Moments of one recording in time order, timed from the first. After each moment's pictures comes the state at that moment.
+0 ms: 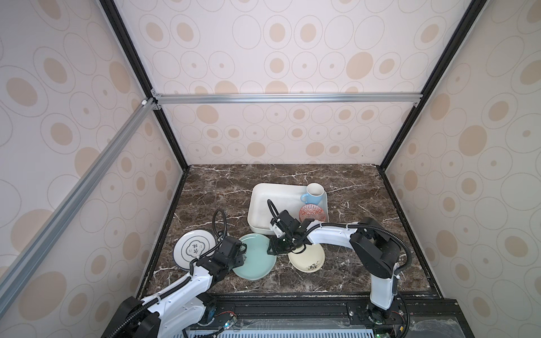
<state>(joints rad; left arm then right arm) -0.53 0.98 0.28 -0.32 -0.23 -0.76 0.89 1.93 1.17 -0.34 -0.37 0.65</state>
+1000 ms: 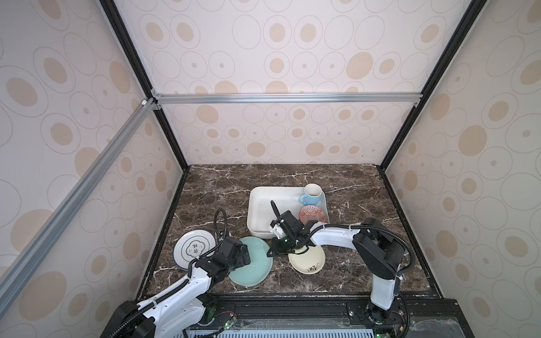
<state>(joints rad) -0.55 0.93 0.31 -0.38 -0.22 -0.74 0.89 1.89 1.11 -0.27 -0.52 0.70</state>
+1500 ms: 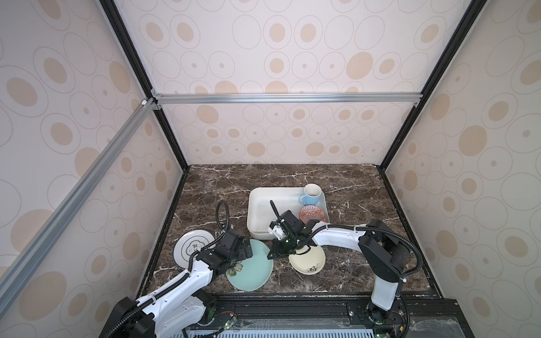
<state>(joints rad) -0.55 0.97 0.43 -0.43 -0.24 -0.72 0.89 1.85 1.13 -0.35 -0.55 0.66</state>
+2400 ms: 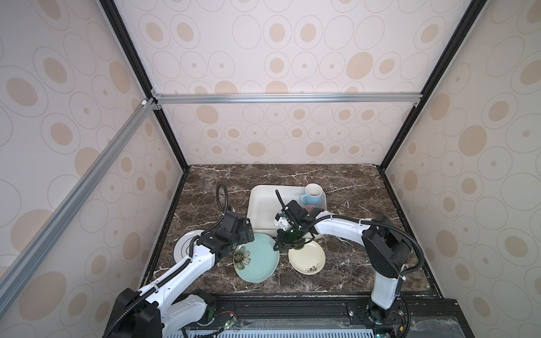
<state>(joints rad) -0.46 1.09 0.66 -0.48 -0.23 -0.60 0.79 1.86 1.24 -0.55 -0.58 0.59</state>
